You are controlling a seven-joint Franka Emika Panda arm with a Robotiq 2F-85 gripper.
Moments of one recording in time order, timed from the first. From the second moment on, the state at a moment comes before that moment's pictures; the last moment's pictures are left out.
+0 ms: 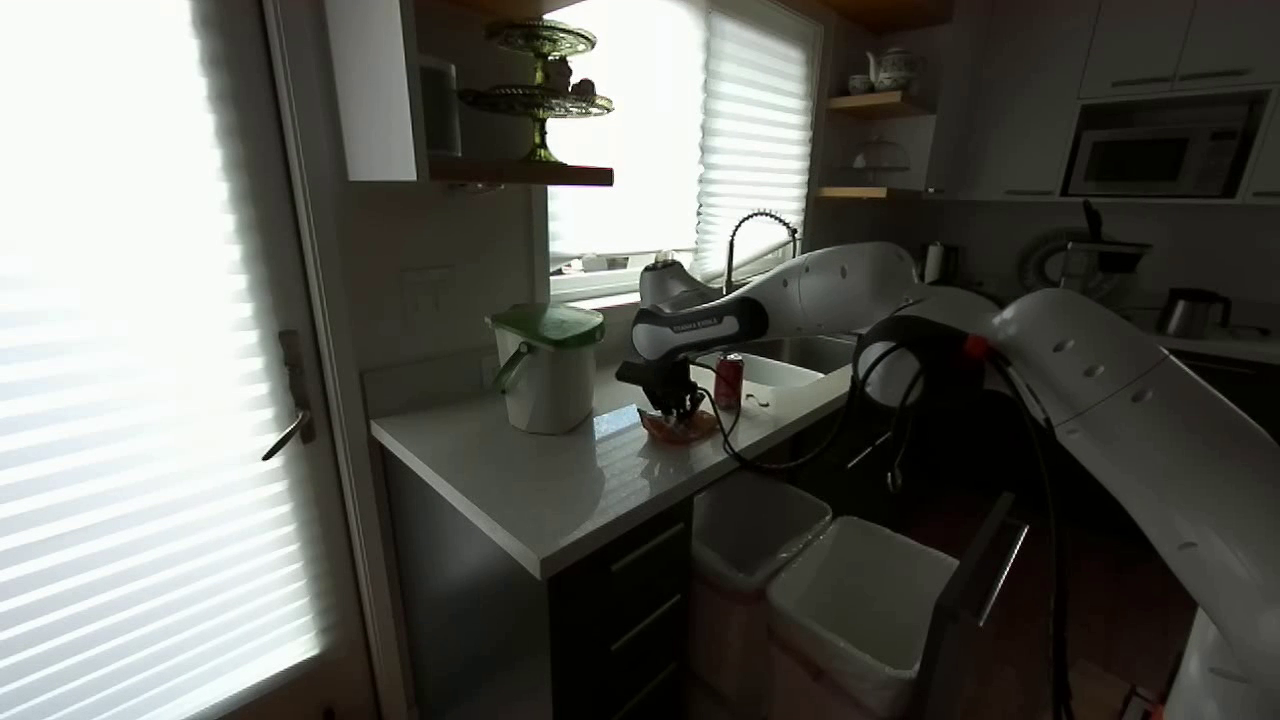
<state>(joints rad) 0.09 0.91 -0.15 -0.95 -0.13 1.94 1.28</state>
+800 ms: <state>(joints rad) 0.08 0.70 -0.20 -1.15 -0.13 1.83 1.45</state>
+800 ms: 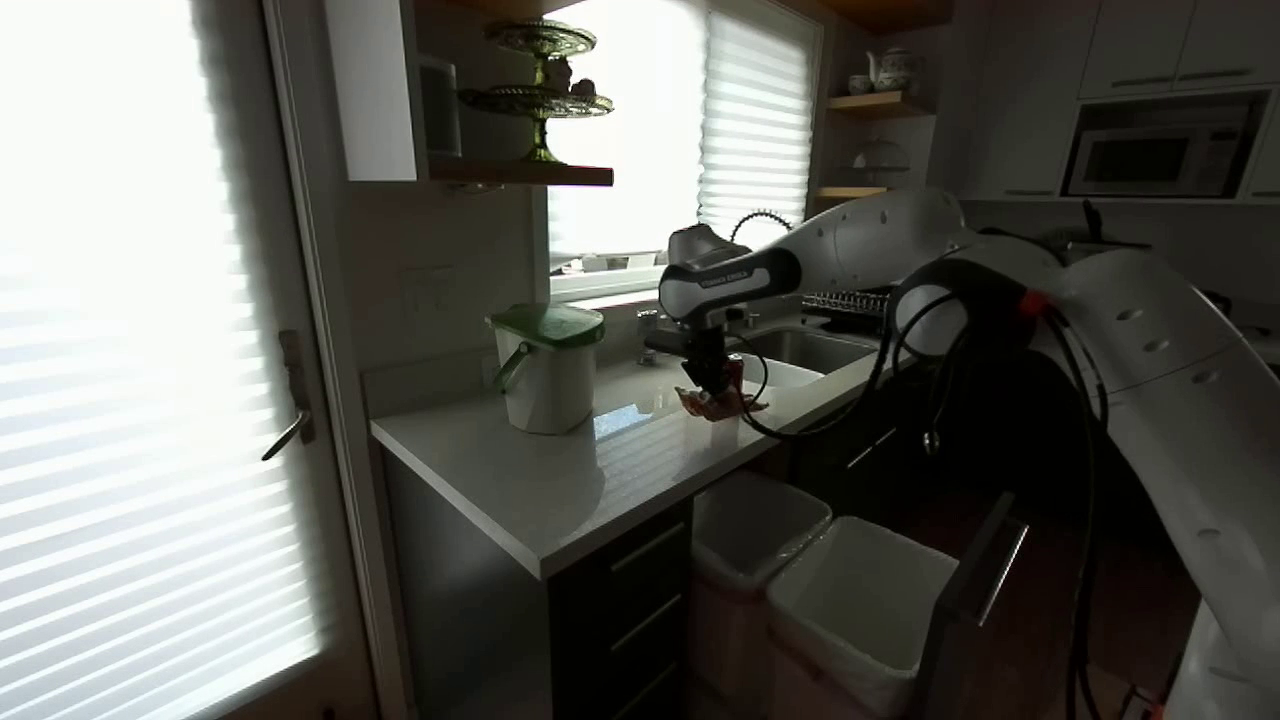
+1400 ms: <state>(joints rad) 0.06 0.50 -0.26 -1.59 -0.15 1.83 1.83</state>
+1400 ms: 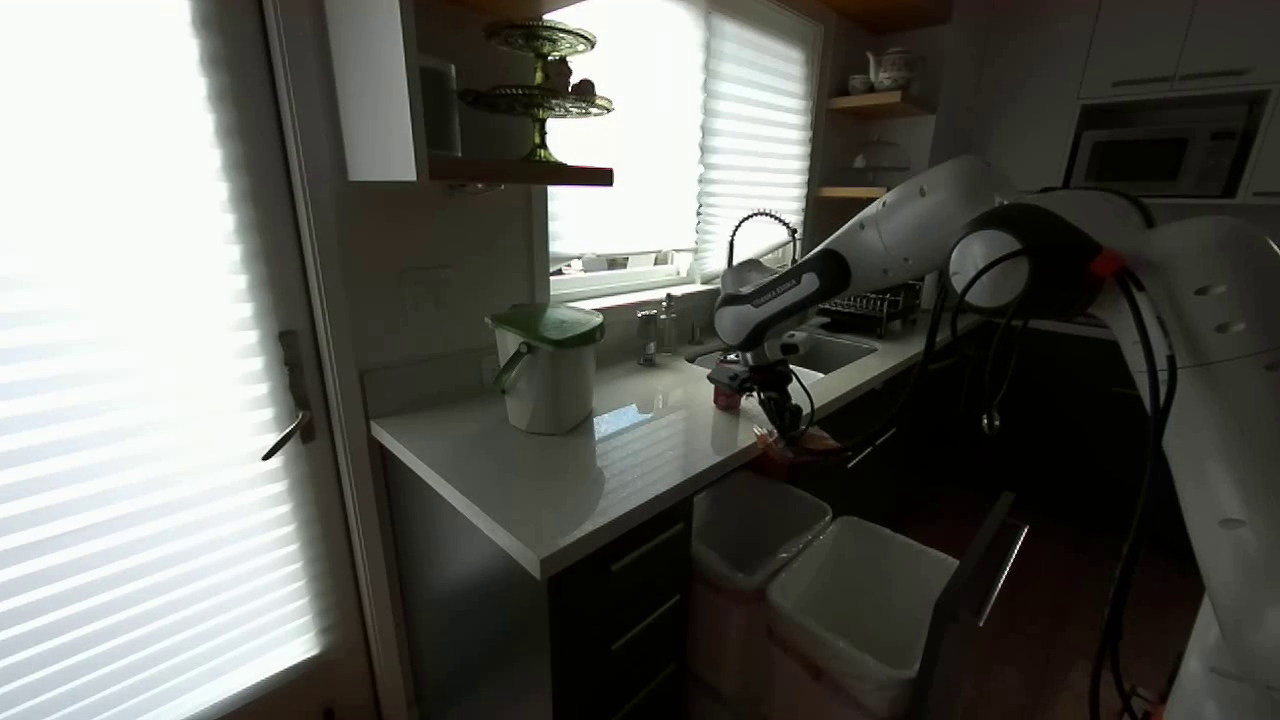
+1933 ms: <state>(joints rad) -0.02 0.44 -0.29 -1.96 -0.15 1.97 2.11</state>
